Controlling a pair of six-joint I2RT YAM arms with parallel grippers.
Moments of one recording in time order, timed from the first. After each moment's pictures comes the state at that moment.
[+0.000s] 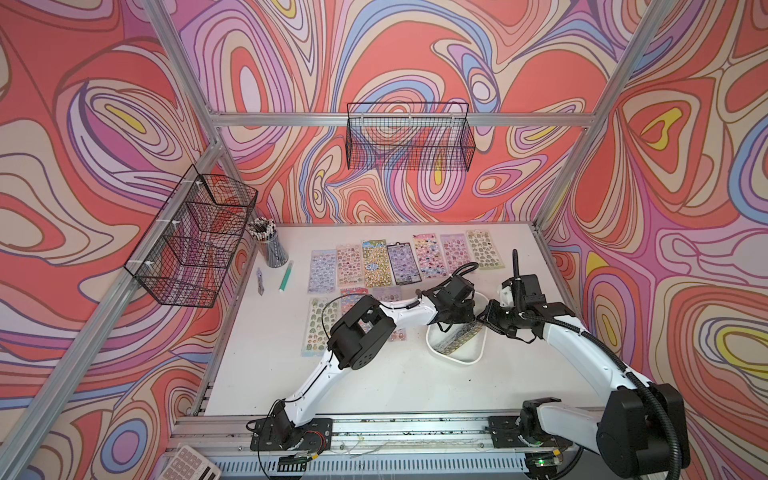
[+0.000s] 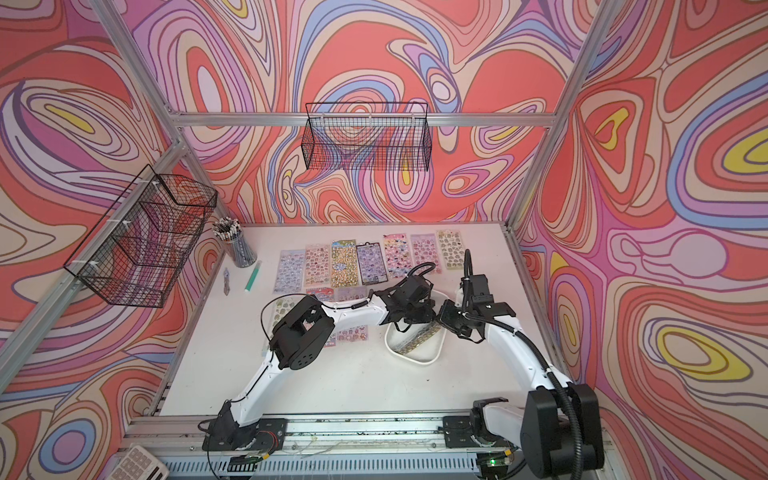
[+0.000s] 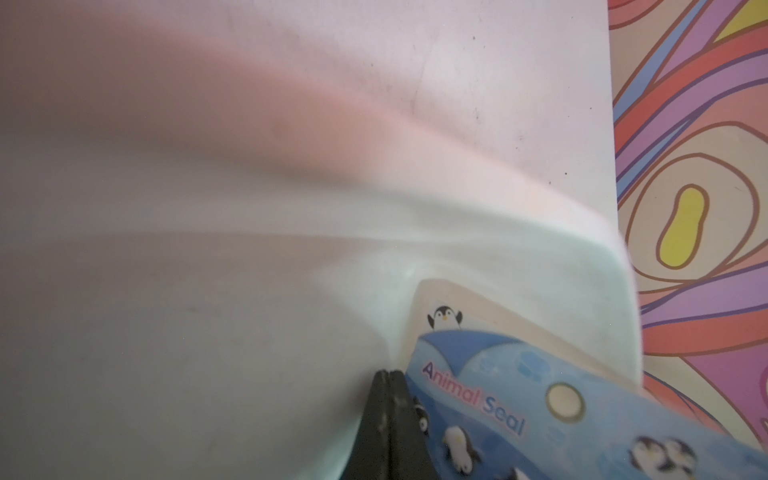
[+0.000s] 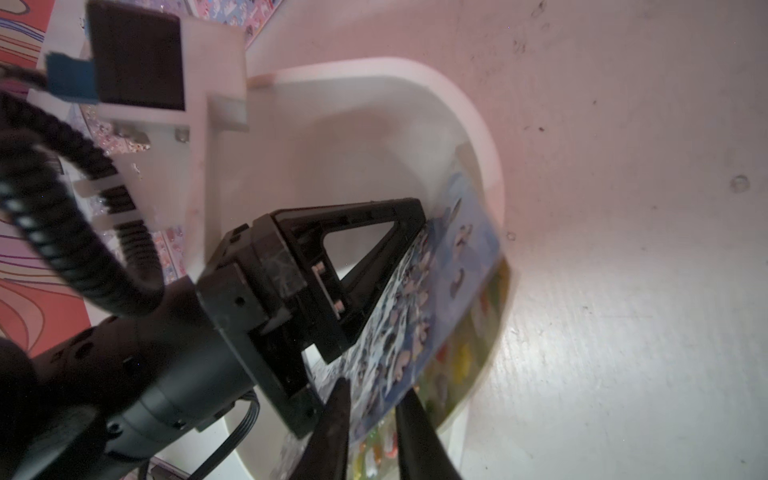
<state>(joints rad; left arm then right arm) -0.95 2.38 1.76 -0.18 0.20 -0.90 0.09 1.21 0.75 -0.62 -0.34 0.54</state>
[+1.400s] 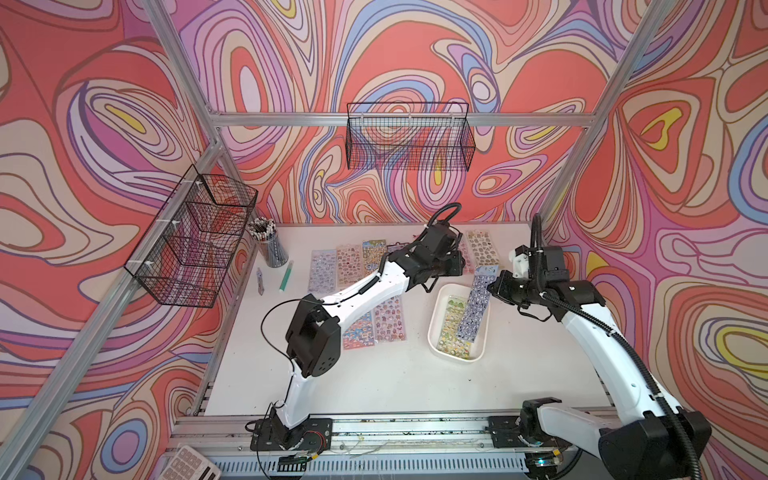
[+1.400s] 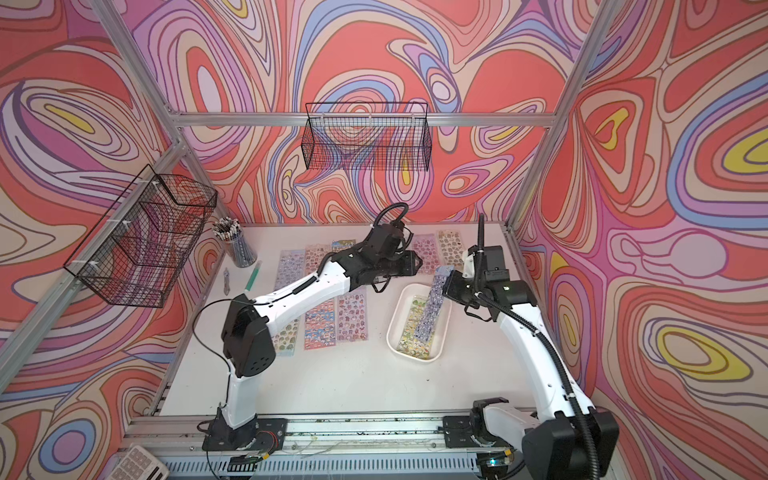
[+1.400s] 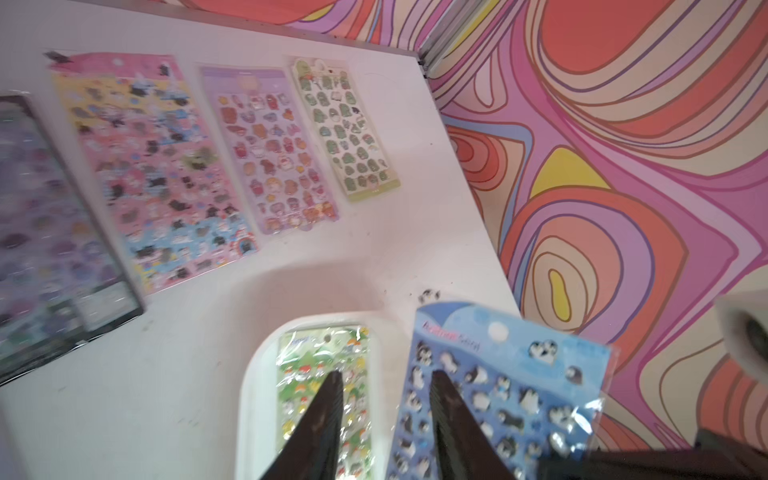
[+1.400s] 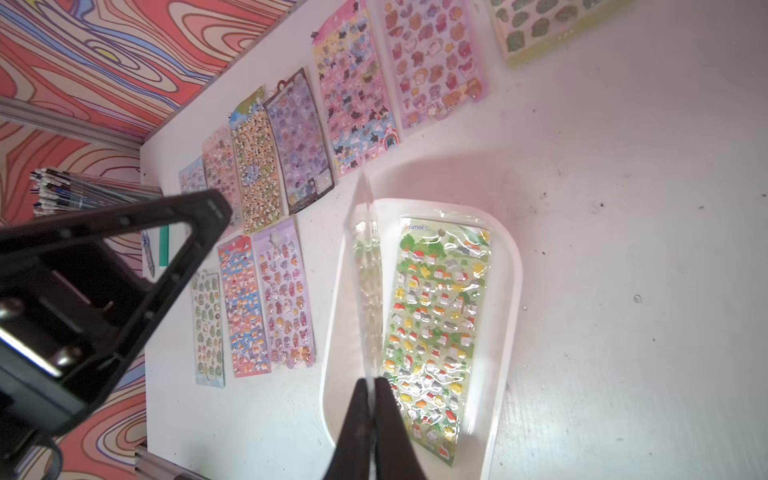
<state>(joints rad) -0.82 1.94 1.78 -0.45 0.05 -0.69 0.09 1.16 1.14 -0.85 -0.32 0.46</state>
